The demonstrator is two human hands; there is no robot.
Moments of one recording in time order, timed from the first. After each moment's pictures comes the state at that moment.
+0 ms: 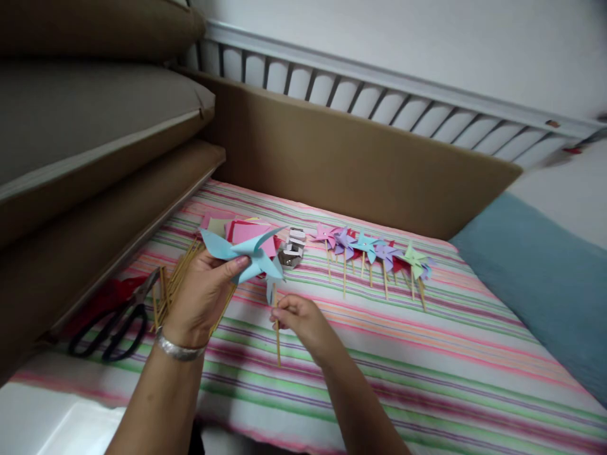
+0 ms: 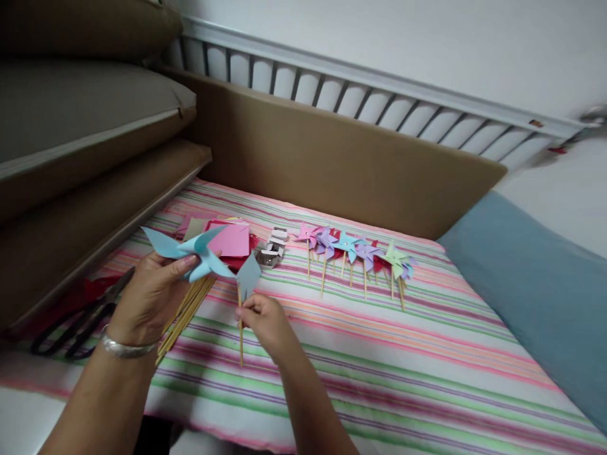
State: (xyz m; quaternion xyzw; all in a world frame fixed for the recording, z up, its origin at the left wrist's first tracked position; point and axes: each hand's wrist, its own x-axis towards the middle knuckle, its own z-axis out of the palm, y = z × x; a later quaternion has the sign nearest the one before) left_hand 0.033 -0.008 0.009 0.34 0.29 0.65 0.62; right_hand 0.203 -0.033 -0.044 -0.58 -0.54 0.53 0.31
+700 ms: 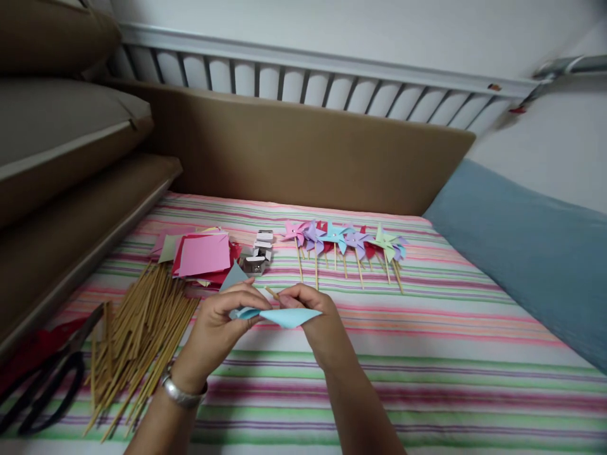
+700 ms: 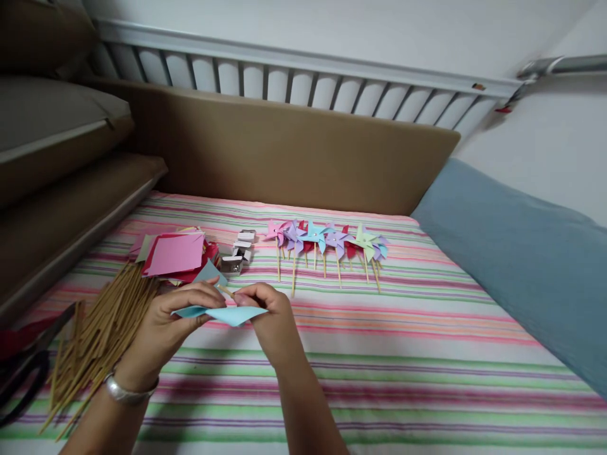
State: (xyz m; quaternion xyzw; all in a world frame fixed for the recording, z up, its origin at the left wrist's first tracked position) left_hand 0.111 -0.008 -0.016 0.70 0.27 0.48 0.45; right_hand 0.278 -0.034 -0.019 -0.49 -0.46 0.51 0.54
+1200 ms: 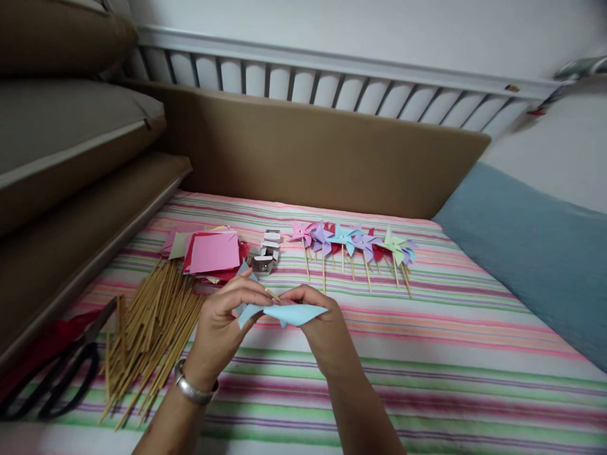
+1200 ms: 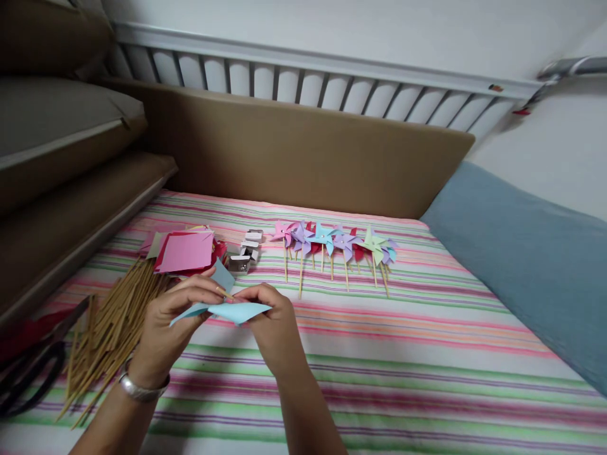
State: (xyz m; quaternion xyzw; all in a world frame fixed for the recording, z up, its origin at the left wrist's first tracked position) left_hand 0.106 -0.013 -0.011 0.70 0.31 0.55 0.35; right_hand 0.262 -0.040 -0.008 -0.50 -0.48 0.48 0.54
